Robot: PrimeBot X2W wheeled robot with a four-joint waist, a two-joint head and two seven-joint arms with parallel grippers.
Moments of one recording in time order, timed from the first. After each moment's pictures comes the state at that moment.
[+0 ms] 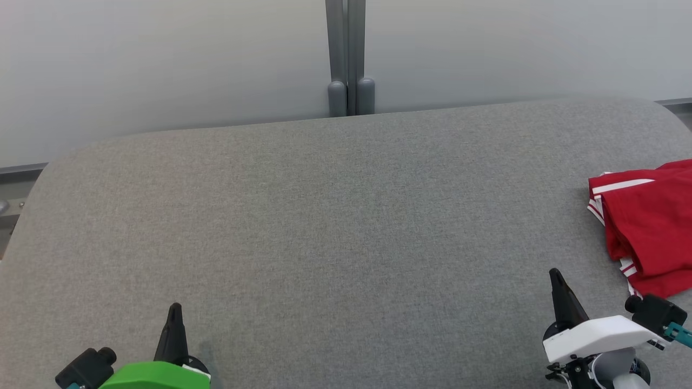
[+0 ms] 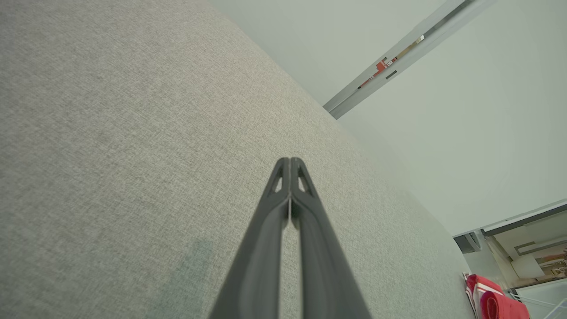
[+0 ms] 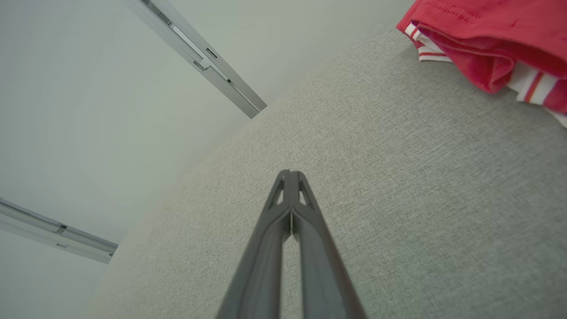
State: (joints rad) left arm 0.05 0.05 -0.05 0.24 -0.88 -0.08 -0.12; right arm -0.06 -0.04 -0.03 0.30 0.77 0.13 -0.11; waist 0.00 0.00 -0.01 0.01
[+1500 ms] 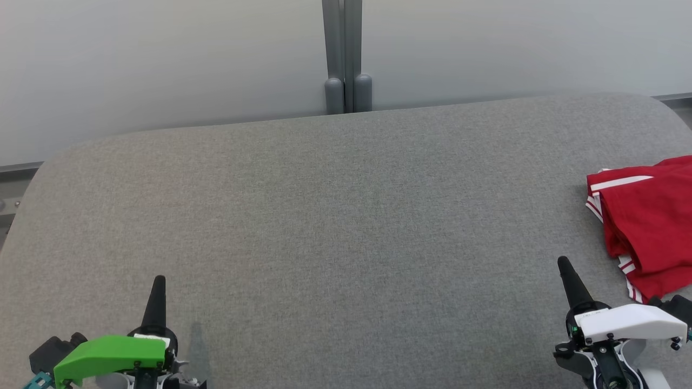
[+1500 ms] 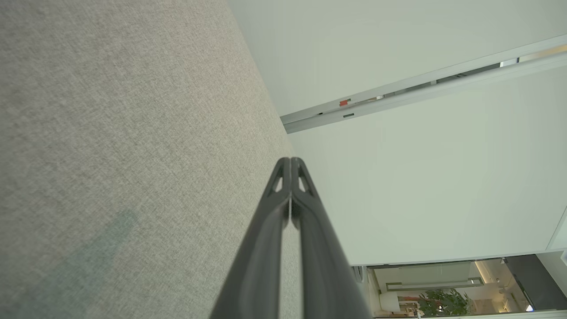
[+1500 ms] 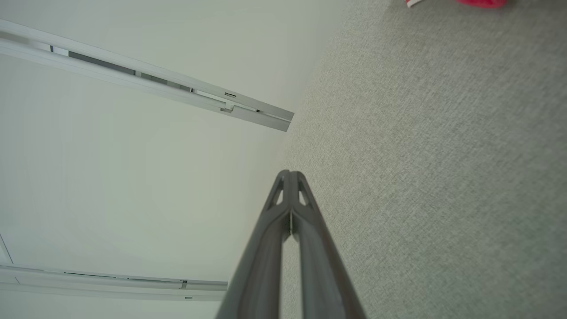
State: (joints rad) left arm -0.04 0.06 0.04 0.24 -1.32 -0.11 0.01; right arm -0.08 -0.04 -0.08 0.27 1.27 0.13 0.03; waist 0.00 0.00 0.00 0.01
